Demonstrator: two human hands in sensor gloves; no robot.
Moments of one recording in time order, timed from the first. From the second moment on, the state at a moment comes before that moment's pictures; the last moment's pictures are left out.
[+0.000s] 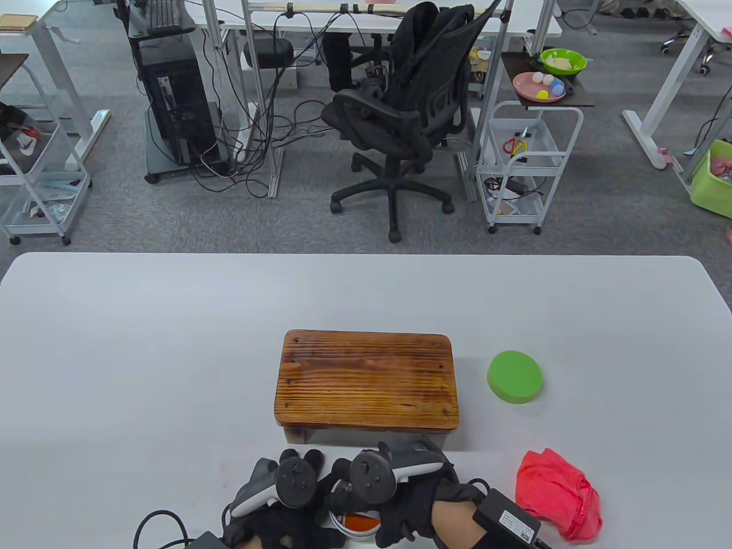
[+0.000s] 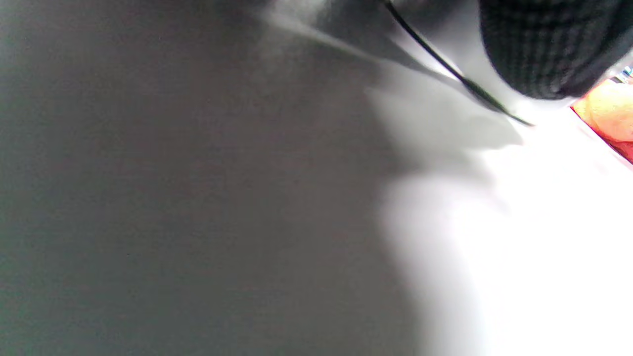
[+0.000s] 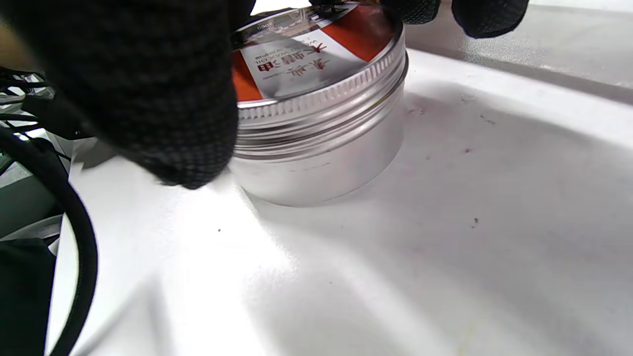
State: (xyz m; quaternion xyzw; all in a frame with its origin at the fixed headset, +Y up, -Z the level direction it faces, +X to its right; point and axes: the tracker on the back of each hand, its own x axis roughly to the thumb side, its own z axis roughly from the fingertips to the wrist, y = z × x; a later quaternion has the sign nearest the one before) left_hand -0.151 -0.839 -0.268 -0.32 -0.19 0.18 0.91; right_hand 0.027 -0.762 -0.290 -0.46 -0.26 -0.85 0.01
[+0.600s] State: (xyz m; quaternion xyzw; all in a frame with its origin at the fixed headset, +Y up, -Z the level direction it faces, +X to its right) left_hand -0.152 -0.839 -0.269 -0.32 -0.19 0.18 0.91; right_hand 0.026 -0.766 -0.272 -0.41 -0.14 -0.90 0.00
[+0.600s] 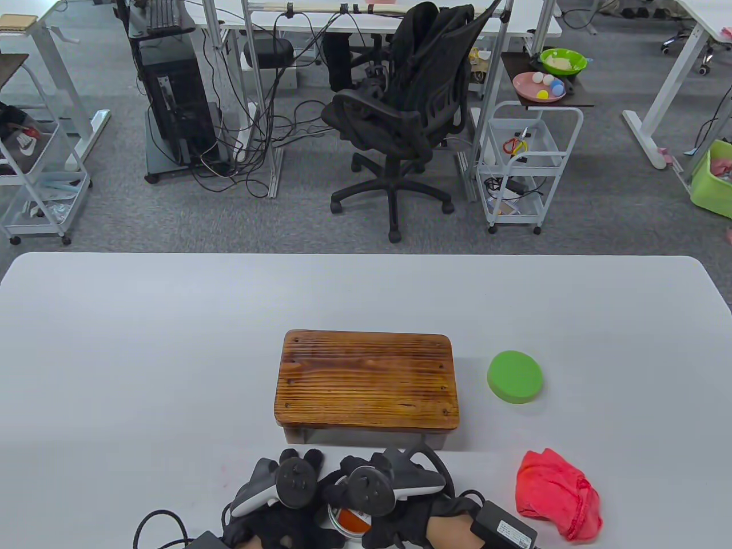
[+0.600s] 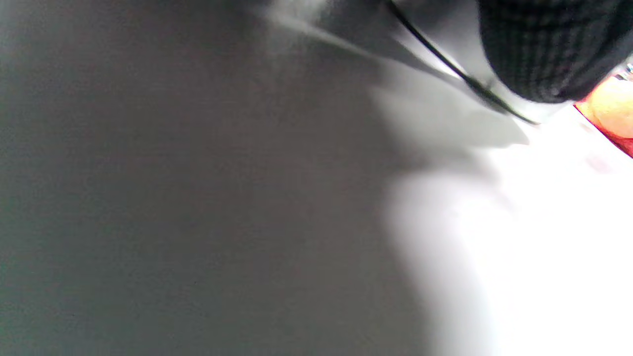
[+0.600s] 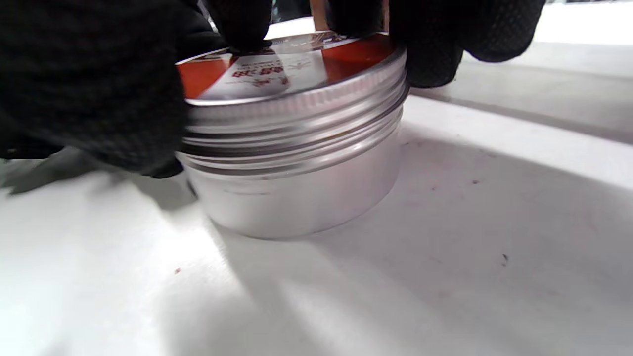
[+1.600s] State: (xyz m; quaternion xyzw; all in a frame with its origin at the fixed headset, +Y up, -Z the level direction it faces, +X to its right) left_hand -0.154 -0.839 -0.270 -0.32 -0.19 0.18 0.91; right_hand 0.018 -0.762 -0.290 -0.46 -0.25 -0.85 0.03
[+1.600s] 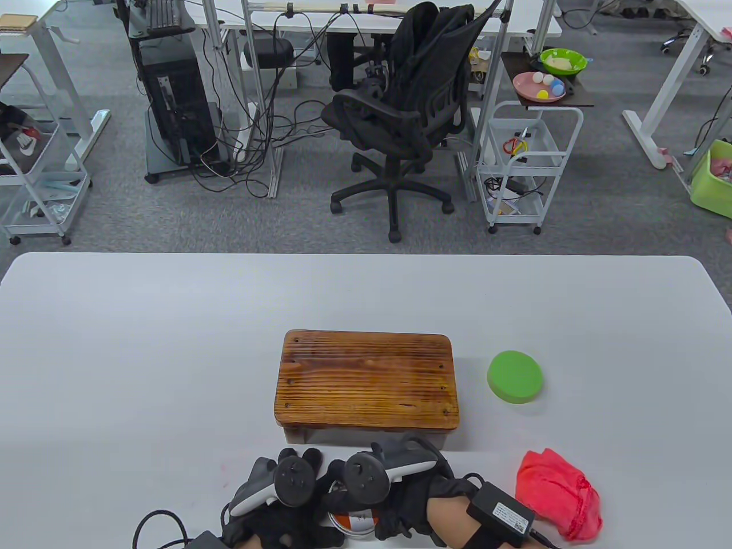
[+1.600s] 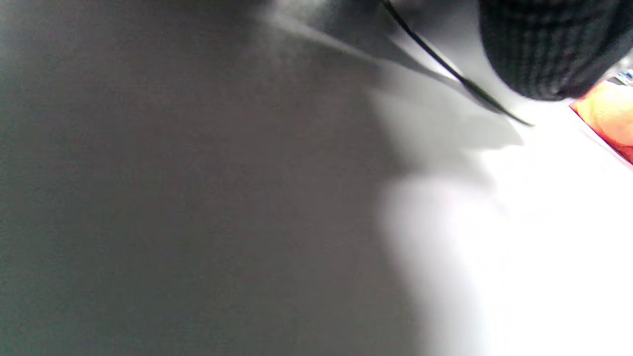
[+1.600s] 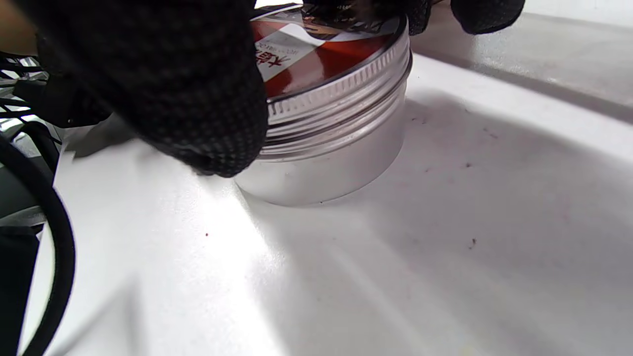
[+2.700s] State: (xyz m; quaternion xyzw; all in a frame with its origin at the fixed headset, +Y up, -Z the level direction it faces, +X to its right) left_hand -0.153 -0.840 -0.270 -0.32 -0.19 0.19 0.91; right_hand 0.014 -0.754 -0.292 -0.48 -0.25 -0.84 0.05
